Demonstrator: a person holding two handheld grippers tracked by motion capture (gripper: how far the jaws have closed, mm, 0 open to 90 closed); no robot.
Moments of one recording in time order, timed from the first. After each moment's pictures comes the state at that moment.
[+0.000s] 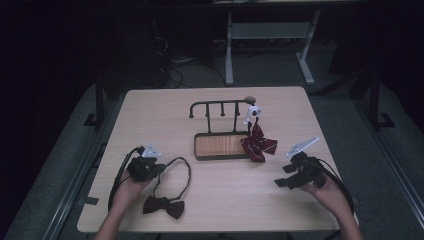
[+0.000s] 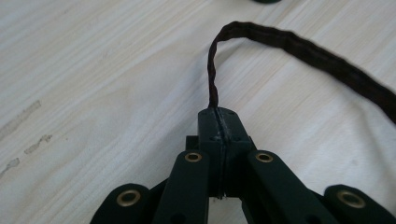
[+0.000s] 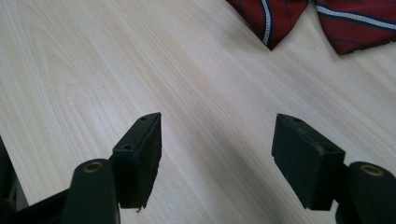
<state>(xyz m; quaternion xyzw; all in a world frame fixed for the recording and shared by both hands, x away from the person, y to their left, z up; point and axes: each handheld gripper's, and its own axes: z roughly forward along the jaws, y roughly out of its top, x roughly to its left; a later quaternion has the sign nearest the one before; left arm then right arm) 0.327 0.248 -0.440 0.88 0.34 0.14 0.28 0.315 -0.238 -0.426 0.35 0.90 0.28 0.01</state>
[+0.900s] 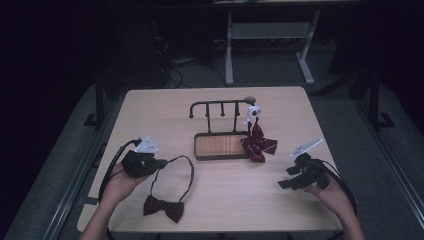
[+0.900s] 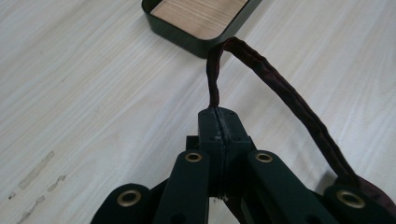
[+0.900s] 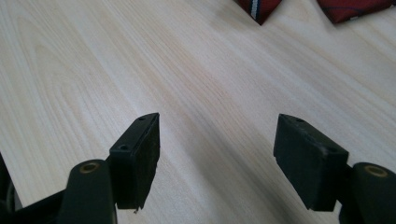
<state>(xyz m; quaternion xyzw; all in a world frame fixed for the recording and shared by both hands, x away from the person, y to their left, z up) 0.314 0.241 -0.380 0.90 0.28 0.12 0.31 0.317 -0.252 -0.439 0.37 0.89 0.28 -0.01</state>
